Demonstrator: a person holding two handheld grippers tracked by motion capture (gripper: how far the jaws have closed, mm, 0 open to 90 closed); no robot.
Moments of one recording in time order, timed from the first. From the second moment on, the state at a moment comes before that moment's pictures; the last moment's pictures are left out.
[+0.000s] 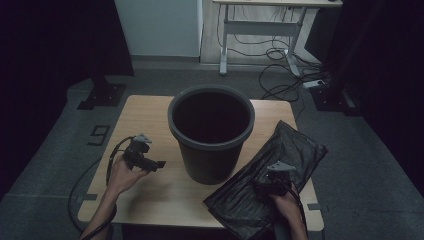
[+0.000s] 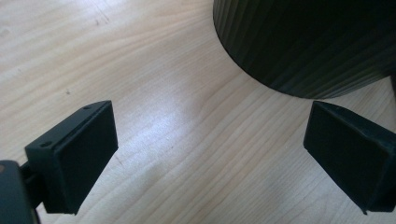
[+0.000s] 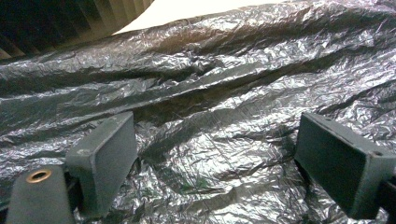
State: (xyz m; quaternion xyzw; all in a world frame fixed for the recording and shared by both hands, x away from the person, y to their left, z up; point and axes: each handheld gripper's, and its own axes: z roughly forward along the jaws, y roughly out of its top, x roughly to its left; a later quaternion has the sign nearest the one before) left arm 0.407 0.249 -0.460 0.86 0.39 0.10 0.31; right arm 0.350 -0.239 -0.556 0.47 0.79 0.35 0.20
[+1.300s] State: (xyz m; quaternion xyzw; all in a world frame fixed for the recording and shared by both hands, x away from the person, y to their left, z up) left arm 0.462 0.242 -0.346 0.87 0.37 0.11 0.31; right arm 0.350 -0.239 -0.556 0.47 0.79 0.35 0.20
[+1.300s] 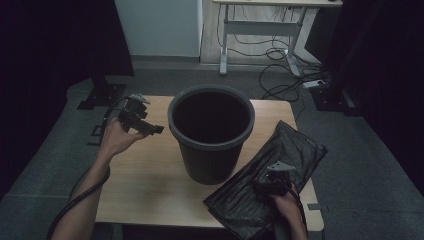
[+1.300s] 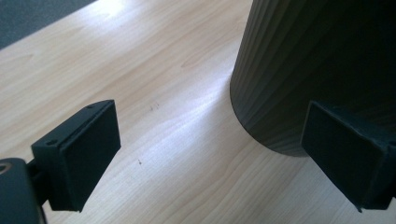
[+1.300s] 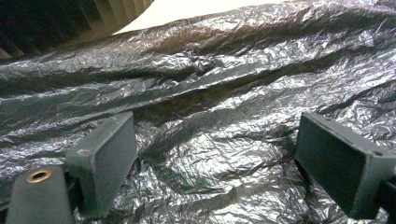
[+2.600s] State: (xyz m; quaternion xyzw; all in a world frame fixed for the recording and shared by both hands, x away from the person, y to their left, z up) left arm 0.506 0.202 -0.250 0.88 0.35 0.13 0.28; right arm 0.349 -0.239 -0.556 0.47 0.79 0.35 0.20
